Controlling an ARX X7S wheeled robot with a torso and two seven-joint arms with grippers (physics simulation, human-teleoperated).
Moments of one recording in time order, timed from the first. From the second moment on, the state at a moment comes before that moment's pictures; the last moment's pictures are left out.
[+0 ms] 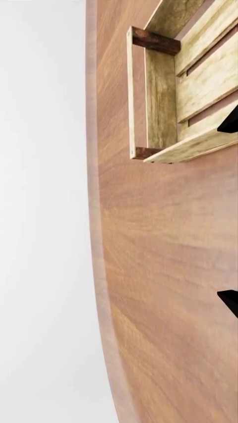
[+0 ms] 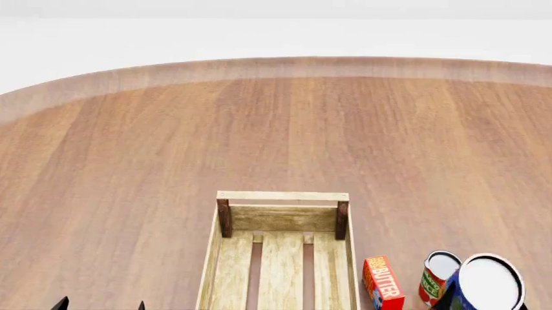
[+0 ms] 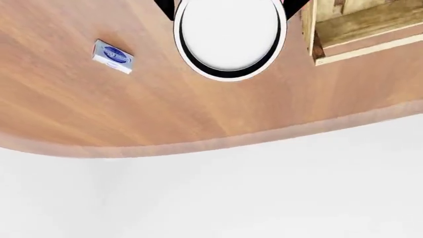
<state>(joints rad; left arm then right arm) -0.02 -0.22 0.28 -0.02 -0.22 0.03 -0.25 -0.05 0.36 0.11 -0.65 0.56 0.65 0.55</state>
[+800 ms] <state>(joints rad) -0.02 -0.24 0.30 -0.02 -0.23 0.03 -0.26 0.02 0.31 -0.22 -0.64 0.50 0.60 0.44</state>
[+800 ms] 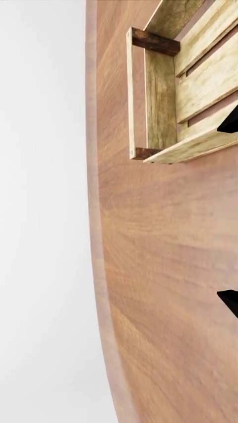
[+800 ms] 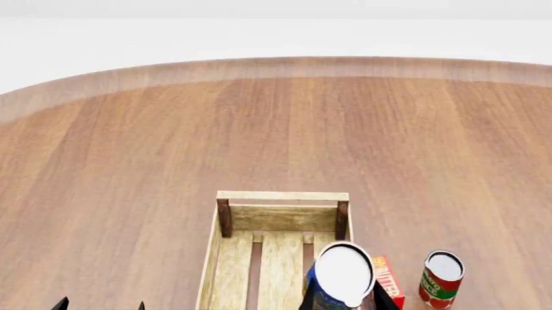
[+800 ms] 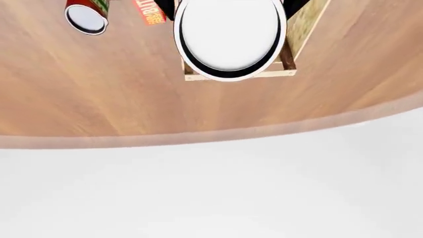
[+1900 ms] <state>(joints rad) -0.03 -0.25 0.32 -0.02 -0.25 0.03 -0.28 0.18 0.20 -0.43 -0.05 0.33 0.30 0.29</state>
